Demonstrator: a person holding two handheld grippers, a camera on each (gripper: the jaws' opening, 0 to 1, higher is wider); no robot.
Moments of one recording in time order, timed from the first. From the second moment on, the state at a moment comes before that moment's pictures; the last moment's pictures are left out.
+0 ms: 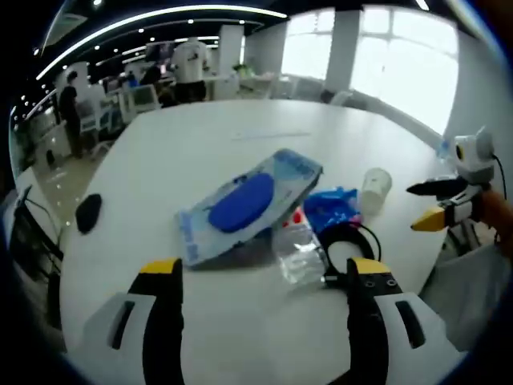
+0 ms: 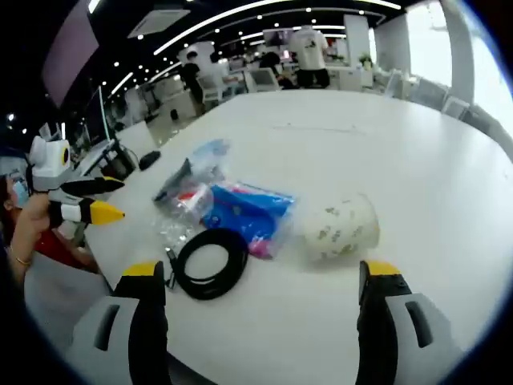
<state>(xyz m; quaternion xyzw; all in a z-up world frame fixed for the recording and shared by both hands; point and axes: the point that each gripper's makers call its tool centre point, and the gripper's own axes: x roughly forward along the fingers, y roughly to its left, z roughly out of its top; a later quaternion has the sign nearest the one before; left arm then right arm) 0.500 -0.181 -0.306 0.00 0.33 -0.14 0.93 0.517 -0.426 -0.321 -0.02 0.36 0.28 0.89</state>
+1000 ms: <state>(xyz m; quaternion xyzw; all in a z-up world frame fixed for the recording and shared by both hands) 0.500 -0.182 -0.304 -0.01 0.33 -0.14 0.93 0.515 -0.426 -0.322 -0.02 0.36 0.28 0.89</state>
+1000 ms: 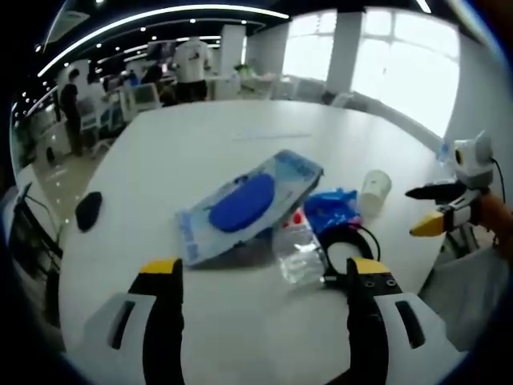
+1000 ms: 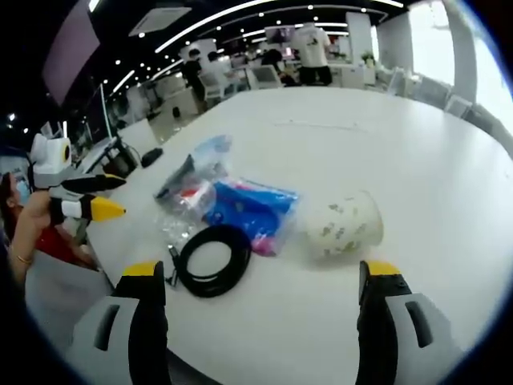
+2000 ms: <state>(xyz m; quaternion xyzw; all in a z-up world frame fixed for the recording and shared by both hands) 0.499 -0.183 -0.305 -0.01 0.33 -0.14 0.93 0.515 -0.420 -0.322 -0.03 0.36 0.29 0.89</state>
